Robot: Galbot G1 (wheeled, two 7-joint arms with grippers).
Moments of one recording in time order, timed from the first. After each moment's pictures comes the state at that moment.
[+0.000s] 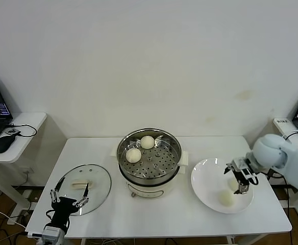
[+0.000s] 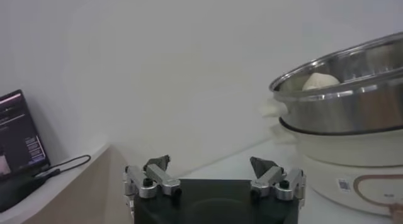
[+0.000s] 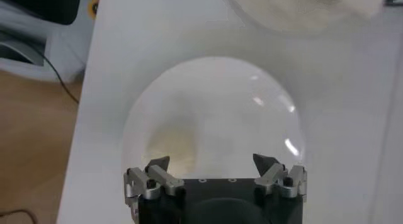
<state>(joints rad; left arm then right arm) 1.67 -1.21 -0.64 -2.07 0.03 0.03 -0.07 0.06 0.41 -0.91 1.61 -0.08 -0.23 -1.10</state>
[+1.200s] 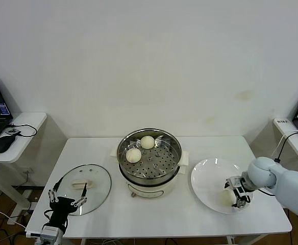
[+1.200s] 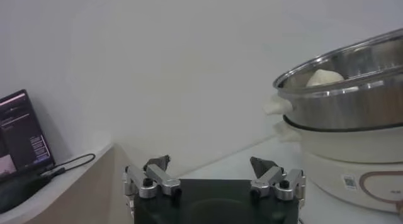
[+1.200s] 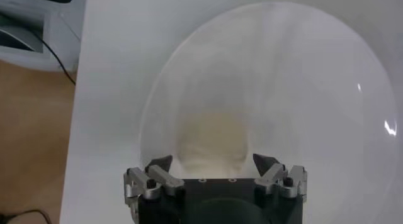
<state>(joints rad) 1.67 -1.21 -0.65 -2.06 0.03 0.03 -0.07 -0.28 0.50 -0.68 1.50 -0.22 -0.23 -1.02</state>
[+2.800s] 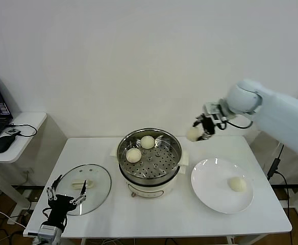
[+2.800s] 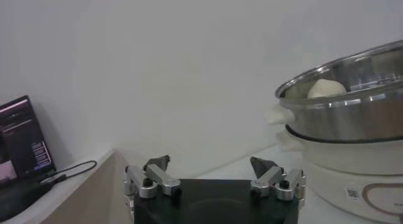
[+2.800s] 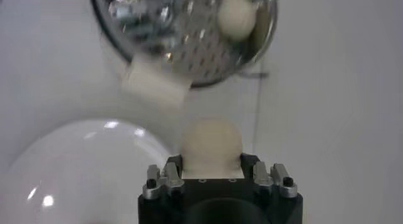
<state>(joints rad) 1.68 -1.20 -0.66 -2.09 0.01 0.02 -0.07 0.49 0.78 -1.04 1.42 0.17 -0.27 -1.05</state>
